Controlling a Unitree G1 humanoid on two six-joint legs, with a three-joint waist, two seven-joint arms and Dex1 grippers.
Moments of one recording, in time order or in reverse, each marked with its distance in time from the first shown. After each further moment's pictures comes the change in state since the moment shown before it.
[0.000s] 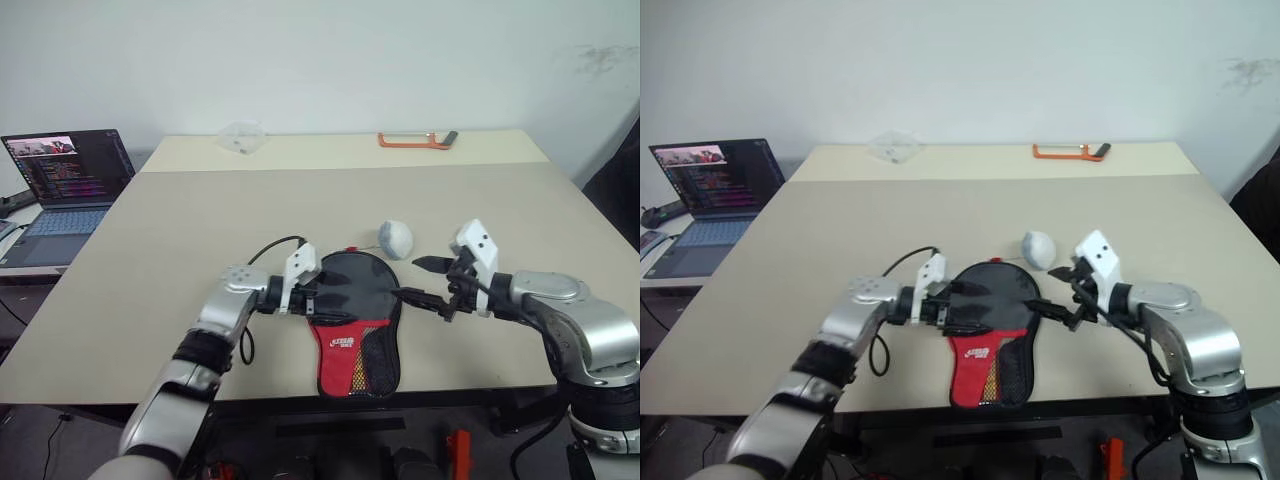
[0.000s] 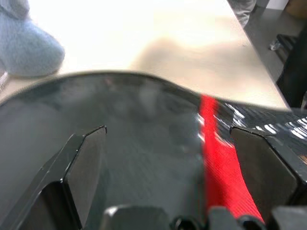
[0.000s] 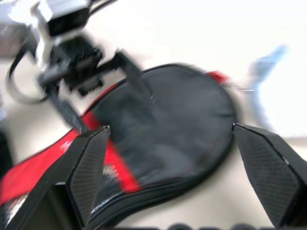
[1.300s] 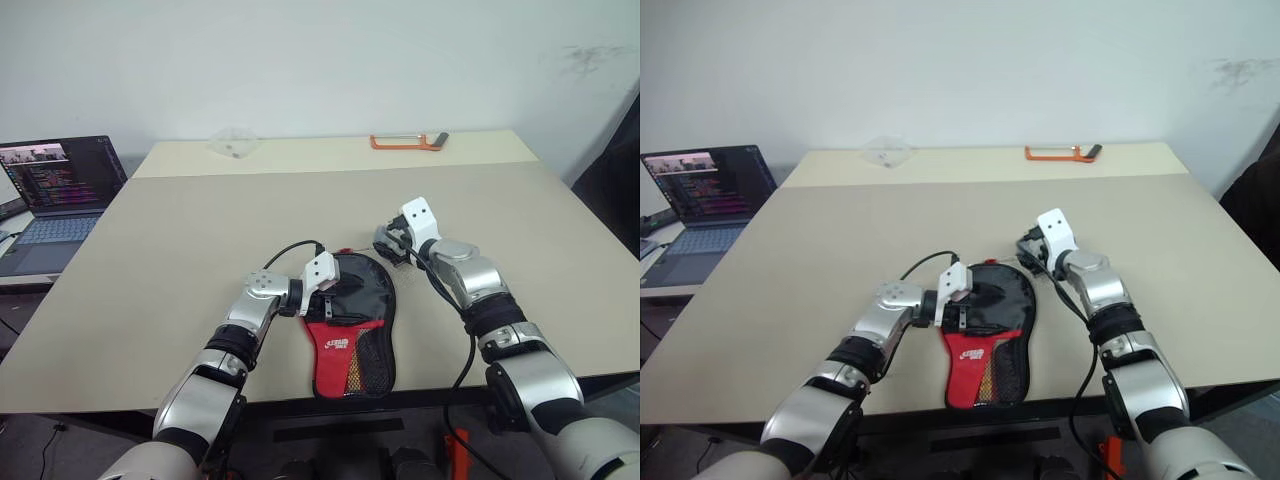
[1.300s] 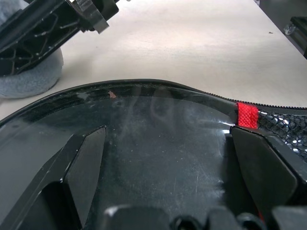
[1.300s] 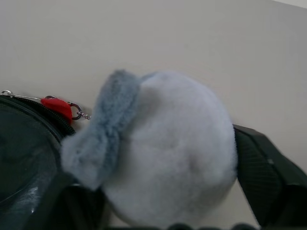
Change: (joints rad) left arm 0.003 -0.053 0.013 0.171 0.086 -0.233 0.039; right arm -0.471 0.266 0.206 1.139 -0.323 -0.666 -0.344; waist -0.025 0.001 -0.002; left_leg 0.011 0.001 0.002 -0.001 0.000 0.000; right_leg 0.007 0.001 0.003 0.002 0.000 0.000
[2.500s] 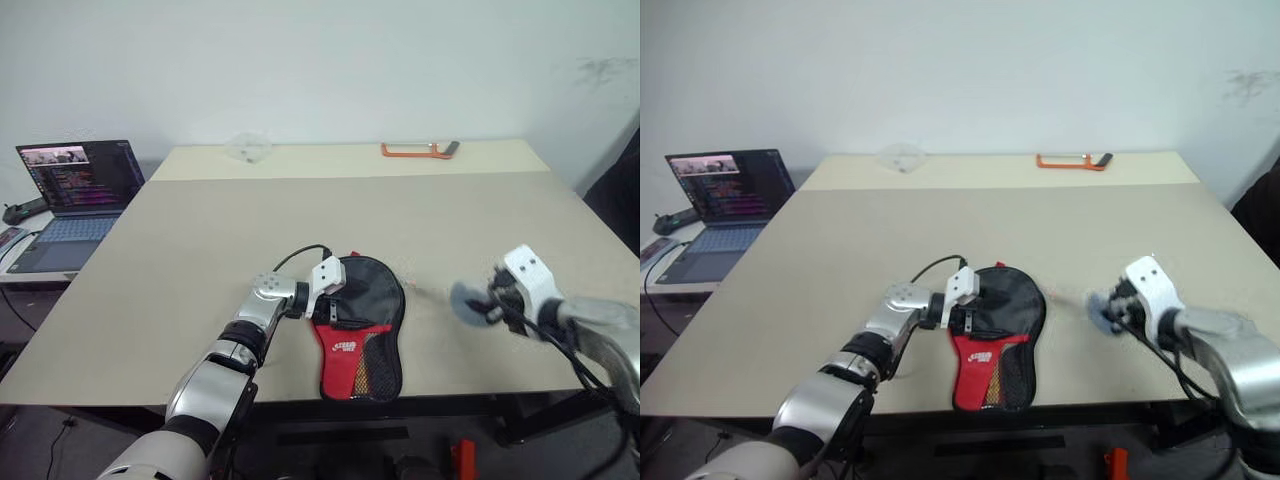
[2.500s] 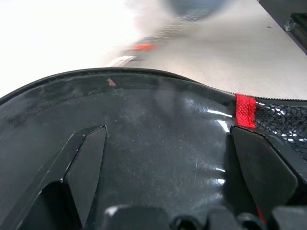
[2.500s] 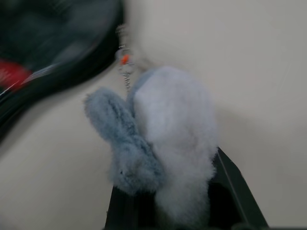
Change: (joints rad) left arm -0.067 -0.042 -0.002 0.234 0.026 -0.116 -0.011; right arm 0.758 -0.566 -0.291 -1.380 0.384 0.906 0.247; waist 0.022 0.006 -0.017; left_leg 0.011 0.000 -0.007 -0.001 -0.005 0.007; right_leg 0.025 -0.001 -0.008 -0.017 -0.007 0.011
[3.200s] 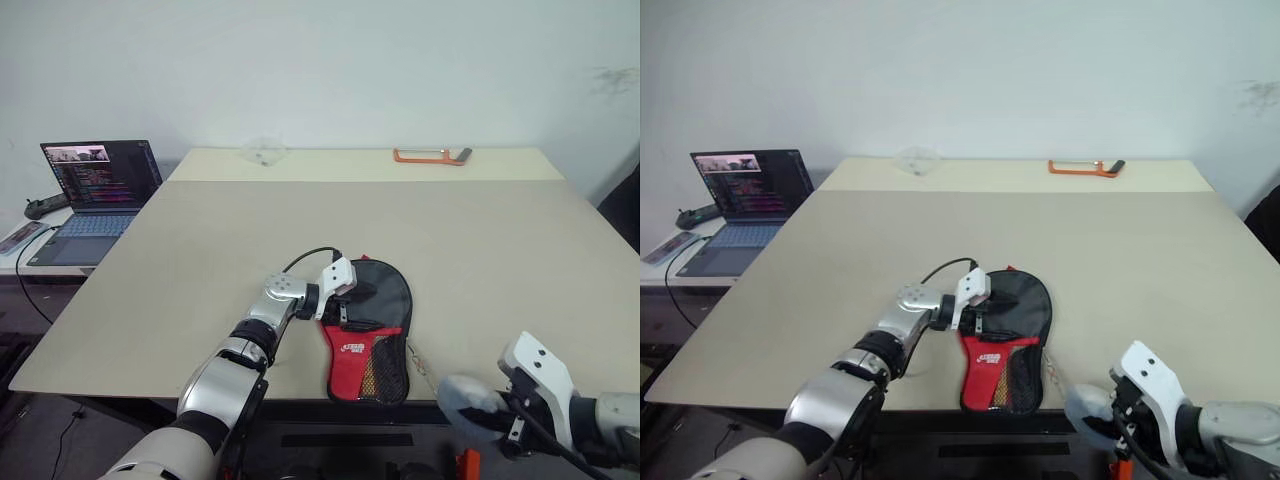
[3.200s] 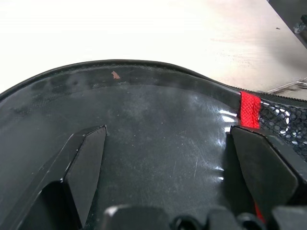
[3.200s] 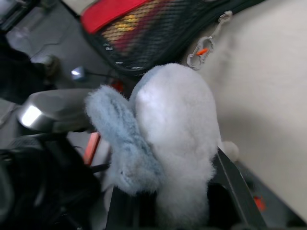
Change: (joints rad) left arm -0.044 -0.064 0.002 0.056 0.041 0.016 0.031; right arm 0.476 -0.089 -0.282 -0.359 0.657 0.050 -0.176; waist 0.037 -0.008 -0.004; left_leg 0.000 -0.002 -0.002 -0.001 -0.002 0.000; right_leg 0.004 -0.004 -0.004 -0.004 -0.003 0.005
